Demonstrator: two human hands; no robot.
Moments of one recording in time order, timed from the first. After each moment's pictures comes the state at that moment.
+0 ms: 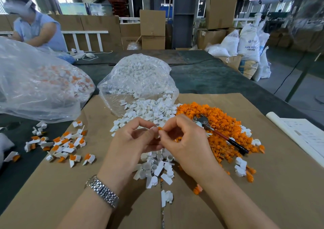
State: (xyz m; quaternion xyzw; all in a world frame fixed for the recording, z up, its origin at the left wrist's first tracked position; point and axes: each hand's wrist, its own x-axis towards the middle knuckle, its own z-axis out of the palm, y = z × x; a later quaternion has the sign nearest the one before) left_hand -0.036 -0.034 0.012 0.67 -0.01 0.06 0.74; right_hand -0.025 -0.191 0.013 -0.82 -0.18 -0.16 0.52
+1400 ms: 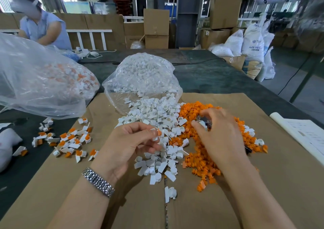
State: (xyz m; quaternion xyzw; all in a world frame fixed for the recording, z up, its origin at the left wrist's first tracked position) left_hand -0.034 -0.014 0.018 0.63 0.02 -0.05 0.77; right_hand -0.010 -0.236 0.018 -0.95 0.01 -0.17 0.26
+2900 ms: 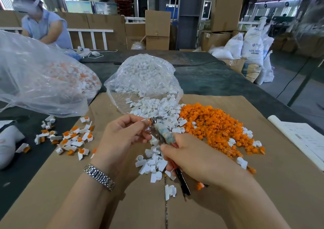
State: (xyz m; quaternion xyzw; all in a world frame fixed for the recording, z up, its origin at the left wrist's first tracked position) left_hand -0.030 -0.008 0.019 0.63 0.04 0.06 0.77; right_hand -0.052 -0.190 0.055 -0.88 -0.13 0.21 0.40
